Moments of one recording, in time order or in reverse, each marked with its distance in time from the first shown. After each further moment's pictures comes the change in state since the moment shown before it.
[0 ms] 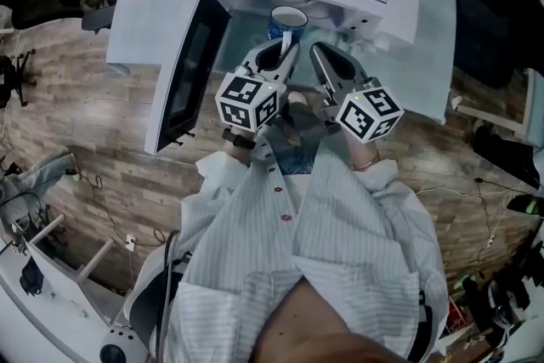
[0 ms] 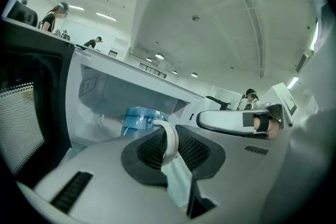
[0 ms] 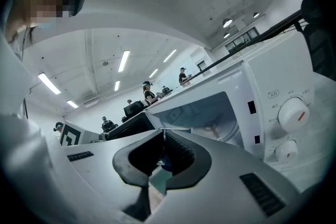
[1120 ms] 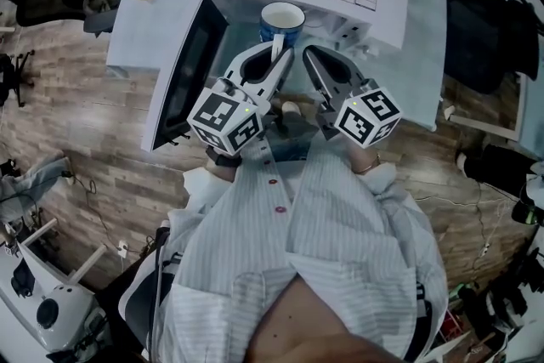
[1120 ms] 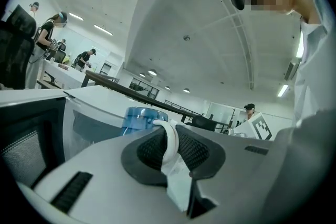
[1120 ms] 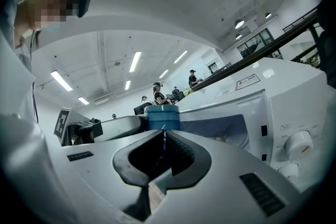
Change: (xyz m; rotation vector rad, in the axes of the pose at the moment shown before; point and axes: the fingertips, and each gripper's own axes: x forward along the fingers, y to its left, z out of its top) left arm -0.046 -0.041 0.081 0.029 -0.187 -0.077; right arm -0.007 0.027 0.029 -0.067 -0.008 0.103
